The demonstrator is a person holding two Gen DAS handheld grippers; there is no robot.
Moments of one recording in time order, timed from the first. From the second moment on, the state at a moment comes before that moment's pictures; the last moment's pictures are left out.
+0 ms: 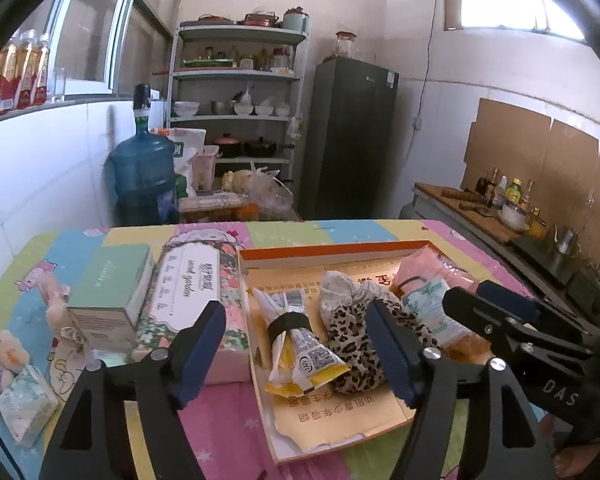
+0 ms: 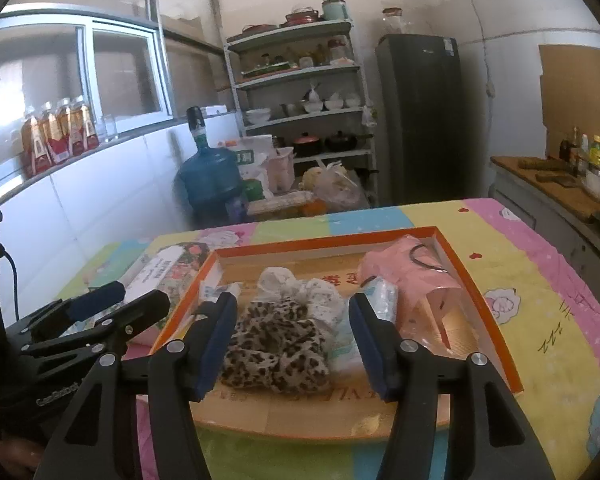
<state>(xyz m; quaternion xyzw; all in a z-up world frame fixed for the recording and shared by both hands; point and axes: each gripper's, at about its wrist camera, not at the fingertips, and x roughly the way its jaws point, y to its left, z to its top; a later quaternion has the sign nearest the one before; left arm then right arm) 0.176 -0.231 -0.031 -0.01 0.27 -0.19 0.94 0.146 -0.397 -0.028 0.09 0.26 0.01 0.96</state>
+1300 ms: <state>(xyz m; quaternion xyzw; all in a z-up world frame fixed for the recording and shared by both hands) 0.099 -0.098 0.006 -0.04 0.19 -0.13 0.97 0.110 -0.266 0.011 0.04 0.22 0.08 0.97</state>
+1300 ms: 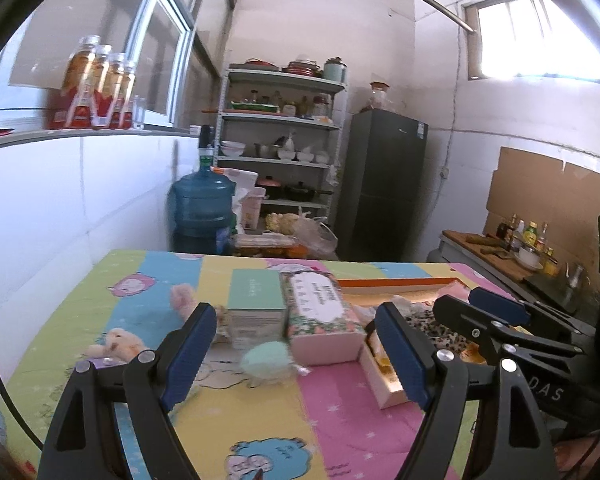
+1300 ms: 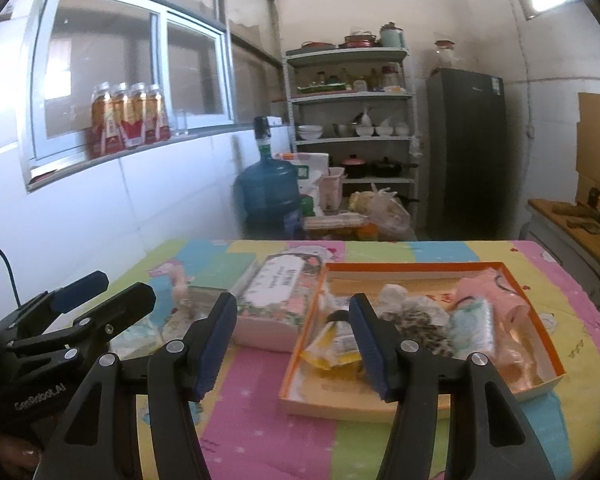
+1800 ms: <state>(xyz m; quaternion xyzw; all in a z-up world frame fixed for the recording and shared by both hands) 0.077 -0.030 0.005 -0.07 0.18 -0.10 0.98 0.105 -0.199 0.016 0.02 0.22 0.11 0.97</state>
